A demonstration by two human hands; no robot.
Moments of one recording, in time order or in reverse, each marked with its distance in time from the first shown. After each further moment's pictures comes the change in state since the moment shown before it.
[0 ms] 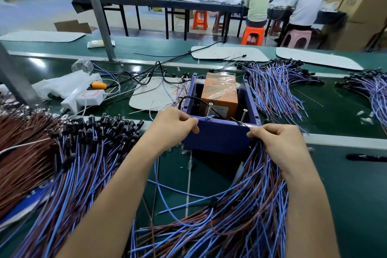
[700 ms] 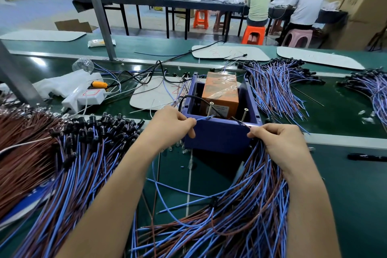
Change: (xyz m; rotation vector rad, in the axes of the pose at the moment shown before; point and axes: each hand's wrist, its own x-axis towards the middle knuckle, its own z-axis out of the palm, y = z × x) left_hand -0.002 0.000 -0.005 0.052 0.008 -0.023; right_hand -0.004 -0.006 -0.001 -0.029 -0.005 -0.025
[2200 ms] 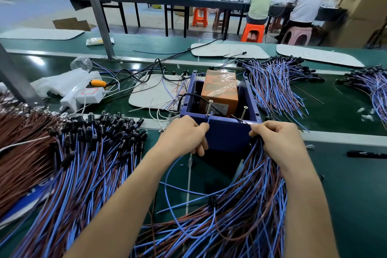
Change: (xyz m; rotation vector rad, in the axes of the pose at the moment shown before) left_hand 0.000 0.001 0.033 0.020 -0.178 -0.006; right_hand 0.006 0.008 0.003 0.000 0.005 0.027
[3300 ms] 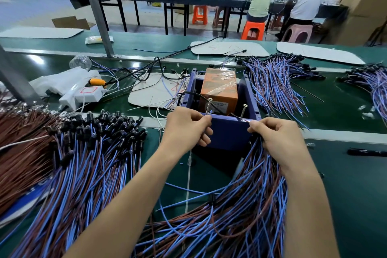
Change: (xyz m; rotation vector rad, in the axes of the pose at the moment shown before) left_hand -0.004 0.011 0.009 -0.478 0.239 0.057; right_hand 0.003 0.005 0.000 0.055 -0.007 -0.042
